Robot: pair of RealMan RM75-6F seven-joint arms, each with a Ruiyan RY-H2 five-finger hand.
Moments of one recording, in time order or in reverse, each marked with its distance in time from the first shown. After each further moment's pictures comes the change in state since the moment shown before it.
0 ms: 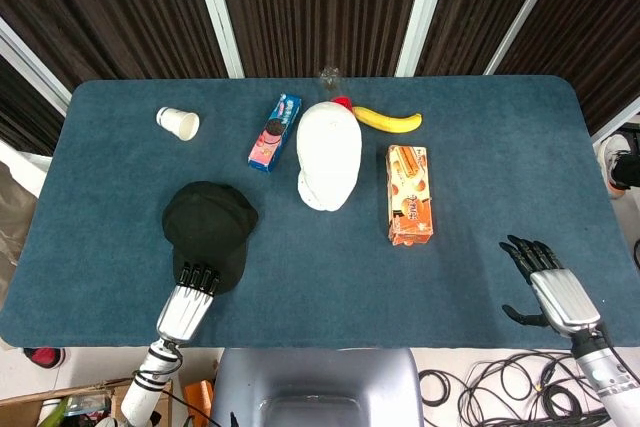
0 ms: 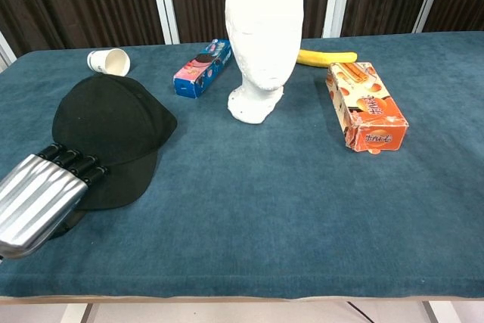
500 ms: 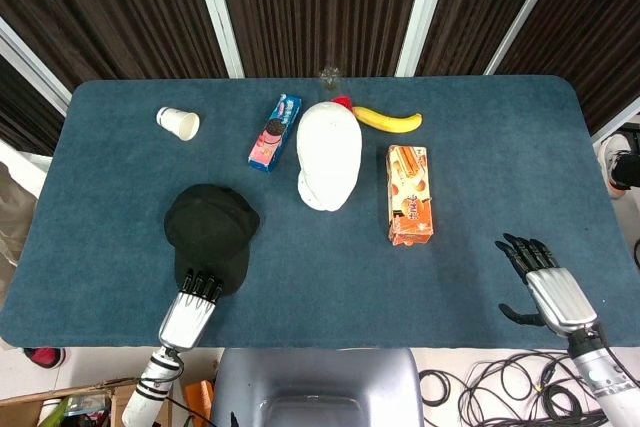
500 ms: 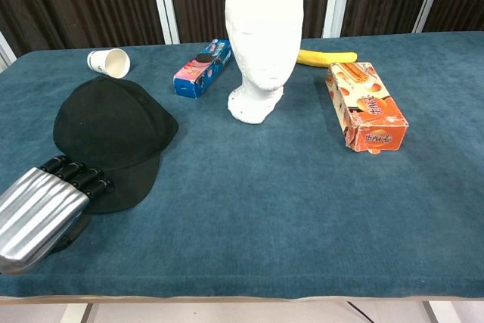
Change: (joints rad) left arm 0.032 0.076 0.015 -0.208 0.002 -0.060 0.083; right arm 0.002 0.007 0.003 -0.034 -0.004 0.013 -0.043
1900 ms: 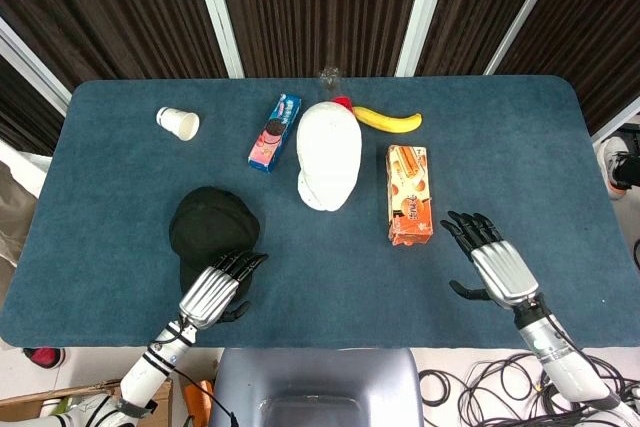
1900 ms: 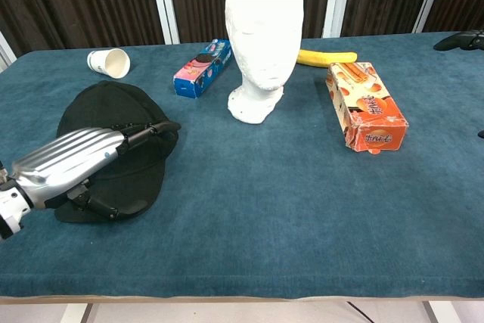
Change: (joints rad) left arm -0.209 0.409 -0.075 -0.775 -0.078 -0.378 -0.421; right arm 0.118 -0.102 0.103 -0.056 0.008 -0.073 -0.145
